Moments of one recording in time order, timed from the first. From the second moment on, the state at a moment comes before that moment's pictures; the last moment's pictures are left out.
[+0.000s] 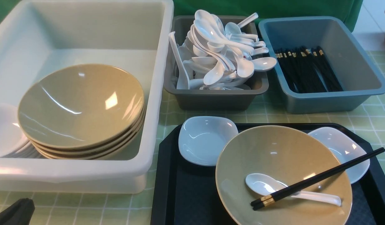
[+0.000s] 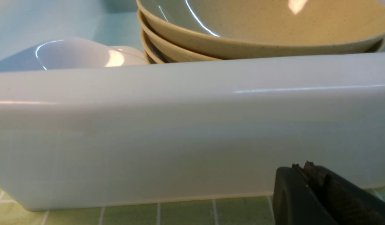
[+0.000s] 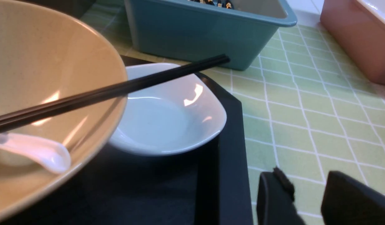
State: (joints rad) right arm -0.05 -0.02 0.01 -0.07 0.27 -0.11; left arm -0.04 -0.01 0.02 -0.03 0.36 0.12
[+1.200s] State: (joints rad) right arm -0.05 -0.02 0.03 -0.07 0.02 -0.05; left arm -0.04 -0.01 0.03 0.01 0.31 0.11
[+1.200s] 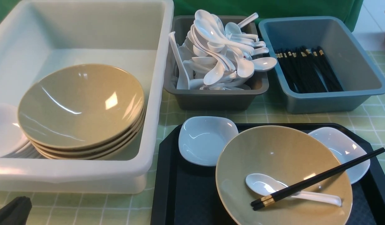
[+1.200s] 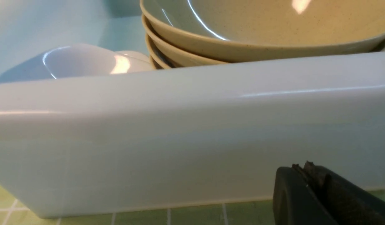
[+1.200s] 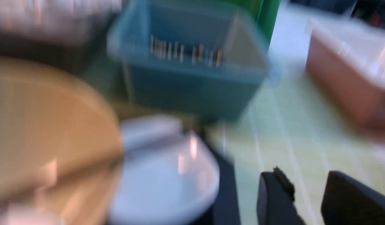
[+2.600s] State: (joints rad) right arm -0.04 0.91 -0.89 0.28 0.72 -0.14; left arm -0.05 0.72 -0.76 -0.24 0.72 -0.04
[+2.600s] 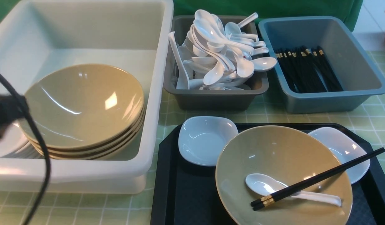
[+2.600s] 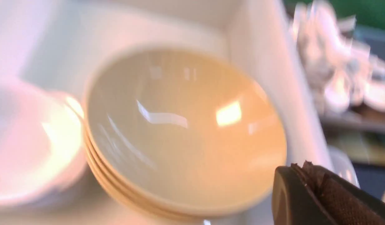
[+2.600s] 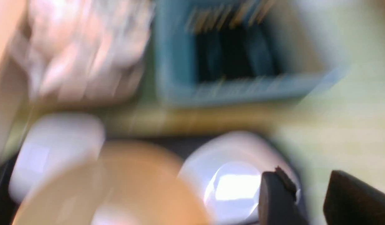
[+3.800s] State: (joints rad) right arm 0.60 1.69 -1.26 -0.26 1.17 -0.78; left arm -0.26 0.75 -0.62 -0.82 0.81 0.65
